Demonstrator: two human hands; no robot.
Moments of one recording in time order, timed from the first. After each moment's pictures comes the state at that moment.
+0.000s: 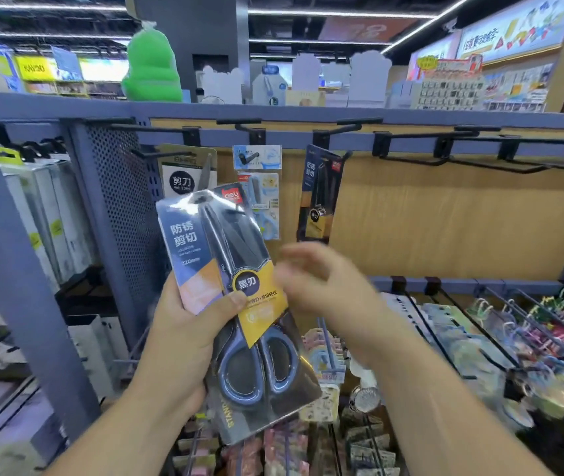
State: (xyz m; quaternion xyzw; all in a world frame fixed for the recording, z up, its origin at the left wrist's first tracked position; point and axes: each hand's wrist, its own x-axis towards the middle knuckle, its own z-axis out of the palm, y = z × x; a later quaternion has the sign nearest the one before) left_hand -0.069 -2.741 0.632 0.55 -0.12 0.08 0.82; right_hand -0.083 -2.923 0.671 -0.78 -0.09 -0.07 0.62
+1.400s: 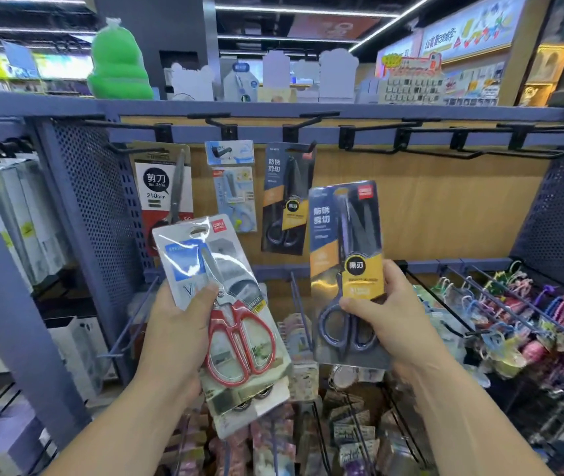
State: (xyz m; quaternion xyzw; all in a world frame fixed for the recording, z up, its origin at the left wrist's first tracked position) left_hand -0.063 -2.750 0.611 0.59 -0.04 0.07 0.80; right_hand -0.117 -2.999 0.613 -0.73 0.04 -0.21 0.64
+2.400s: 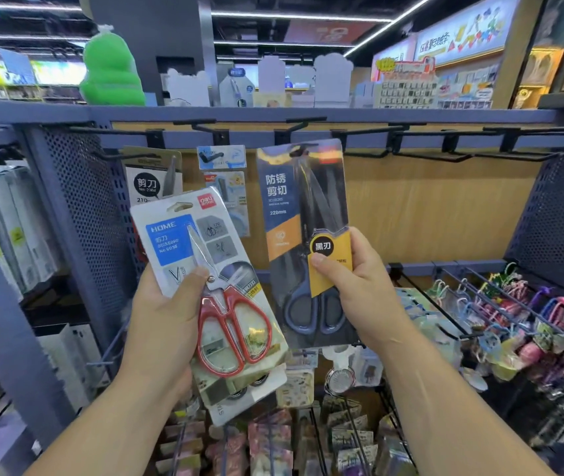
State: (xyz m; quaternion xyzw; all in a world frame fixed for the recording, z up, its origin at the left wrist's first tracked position) left_hand -0.064 -2.757 0.632 0.59 -0.08 0.13 0.79; right_hand -0.091 -2.980 0.644 -0.71 -0.09 -0.25 0.66
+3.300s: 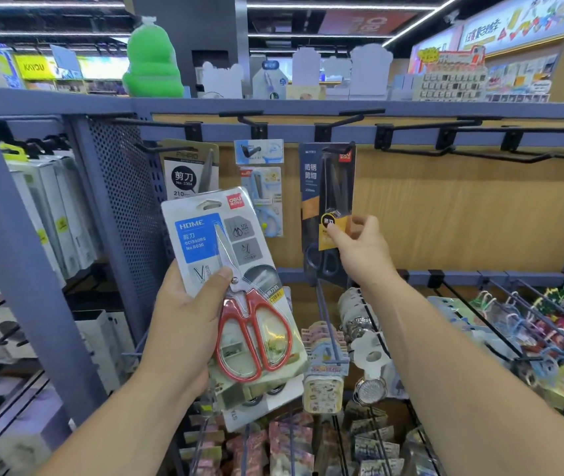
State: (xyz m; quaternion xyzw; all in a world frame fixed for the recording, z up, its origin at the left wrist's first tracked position) left_hand -0.061 -2.740 0.634 0.59 -0.07 0.11 0.79; right_hand 0.008 -2.976 0.653 -0.79 0.13 -0.23 0.56
